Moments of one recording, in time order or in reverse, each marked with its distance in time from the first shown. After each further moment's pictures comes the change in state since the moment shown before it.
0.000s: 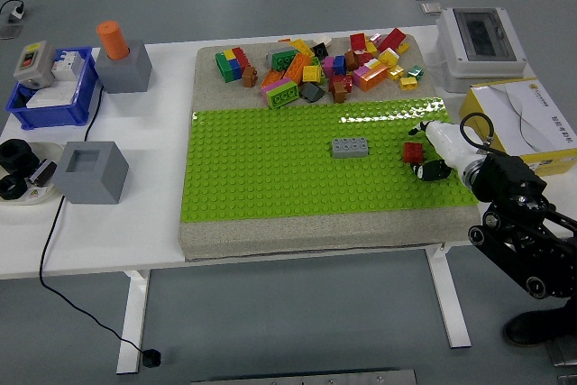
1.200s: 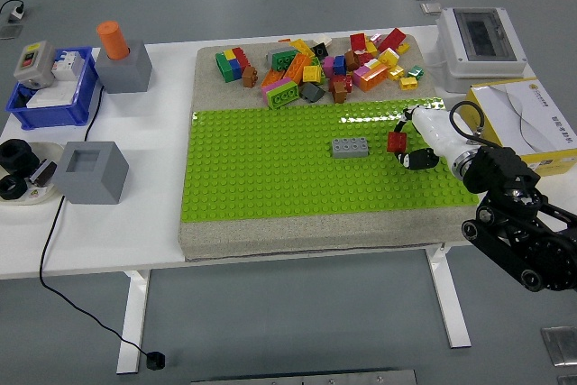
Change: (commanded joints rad) left arm -0.005 0.000 -0.003 0.000 0.001 0.009 -0.006; right arm 0.067 0.006 -0.083 -0.009 0.040 -0.076 0.070
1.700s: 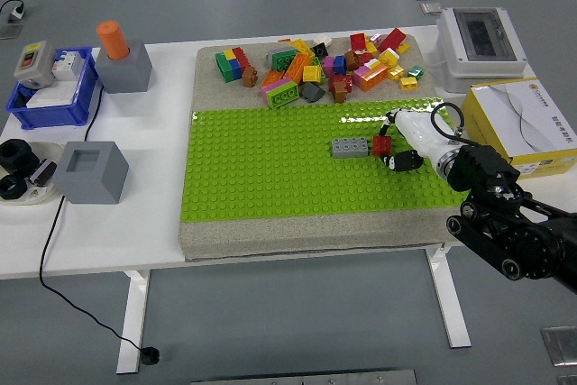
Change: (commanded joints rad) left arm -0.005 0.000 -0.001 0.000 0.004 0.002 -0.001; right arm 0.060 0.055 -0.065 -0.150 0.041 -0.034 0.072
